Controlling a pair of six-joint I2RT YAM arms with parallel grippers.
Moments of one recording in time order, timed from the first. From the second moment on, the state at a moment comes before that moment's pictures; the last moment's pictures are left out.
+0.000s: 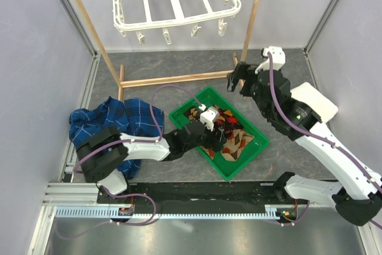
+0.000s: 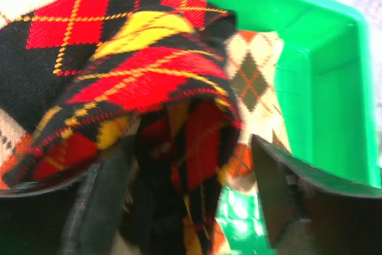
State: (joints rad) left arm -1.06 1.63 0.70 0.49 -0.15 -0.37; right arm 0.72 1.12 1.36 -0.45 0.52 0.44
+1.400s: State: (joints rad) left arm -1.06 0.45 0.65 -0.11 -0.27 -0.32; right arm 0.72 0.57 0.90 -0.54 0.38 0.56
